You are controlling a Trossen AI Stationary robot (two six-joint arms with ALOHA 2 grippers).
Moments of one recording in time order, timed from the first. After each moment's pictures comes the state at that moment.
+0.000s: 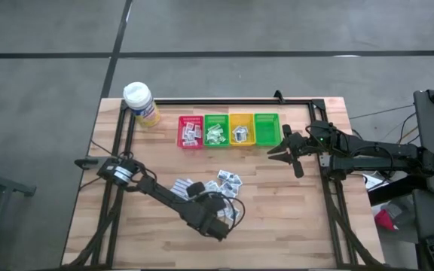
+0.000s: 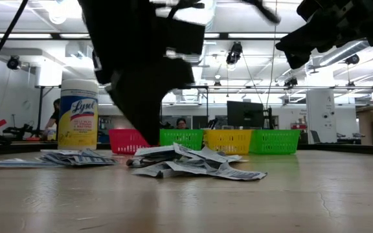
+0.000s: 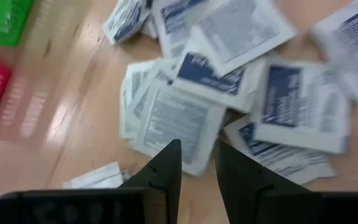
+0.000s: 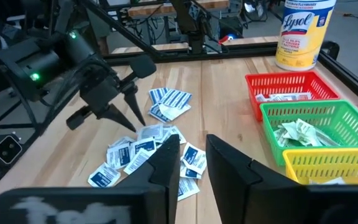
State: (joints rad) left arm -0.48 2.17 1.72 -1.09 -0.54 -0.93; right arm -0.26 0.68 0.42 -0.02 -0.39 0.04
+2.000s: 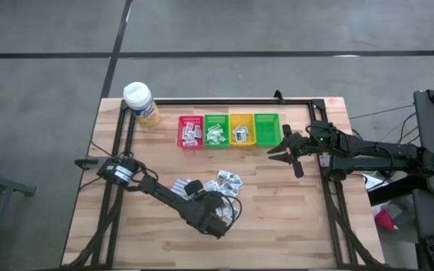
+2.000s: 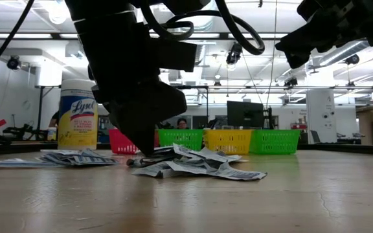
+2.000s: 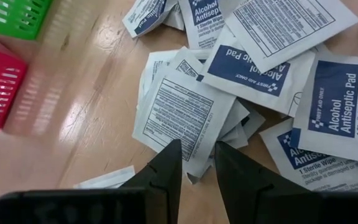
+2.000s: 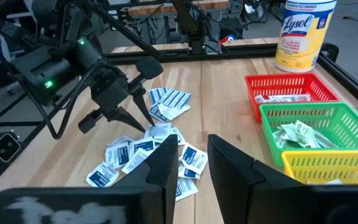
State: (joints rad) left arm -0.47 2.17 1.65 -1.06 -0.60 -0.97; right arm -0.26 0.68 0.42 -0.02 -0.39 0.03
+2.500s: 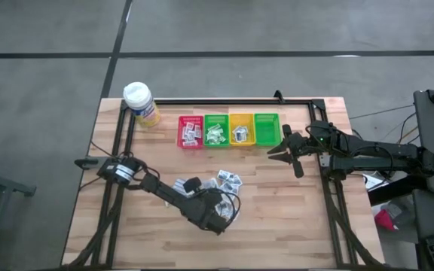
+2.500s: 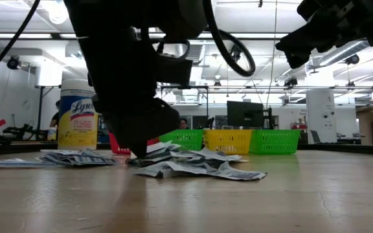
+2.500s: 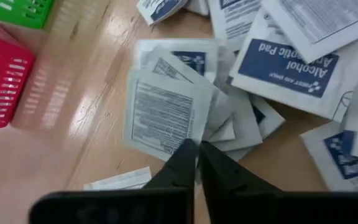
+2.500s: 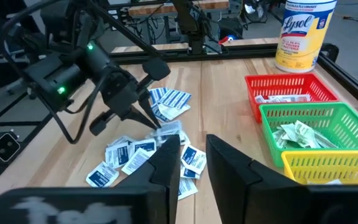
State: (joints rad) left arm -0.44 2.17 1.61 -1.06 -0.60 -0.97; right arm -0.26 0.68 0.42 -0.02 -0.39 0.02
